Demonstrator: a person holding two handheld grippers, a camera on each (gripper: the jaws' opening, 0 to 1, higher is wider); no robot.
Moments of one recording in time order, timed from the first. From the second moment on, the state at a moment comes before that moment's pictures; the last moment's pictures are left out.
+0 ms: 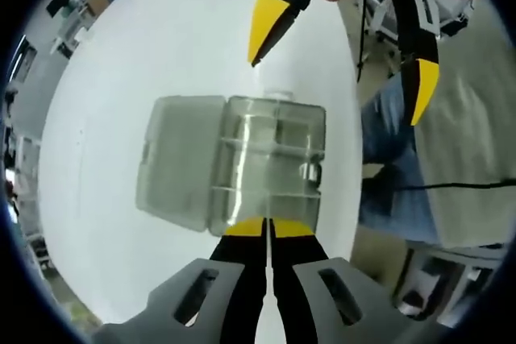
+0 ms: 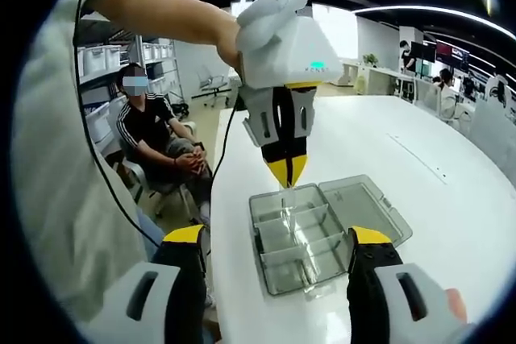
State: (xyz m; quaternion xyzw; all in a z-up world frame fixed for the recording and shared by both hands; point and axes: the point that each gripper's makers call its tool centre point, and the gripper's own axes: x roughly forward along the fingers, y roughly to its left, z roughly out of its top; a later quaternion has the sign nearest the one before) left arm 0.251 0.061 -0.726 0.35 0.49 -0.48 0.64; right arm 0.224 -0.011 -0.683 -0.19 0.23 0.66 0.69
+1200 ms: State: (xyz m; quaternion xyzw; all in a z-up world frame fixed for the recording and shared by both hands) left arm 0.251 0.063 -0.733 0.33 0.47 -0.53 0.62; right arm 0.217 -0.012 -0.679 -0.19 0.23 0.66 0.69
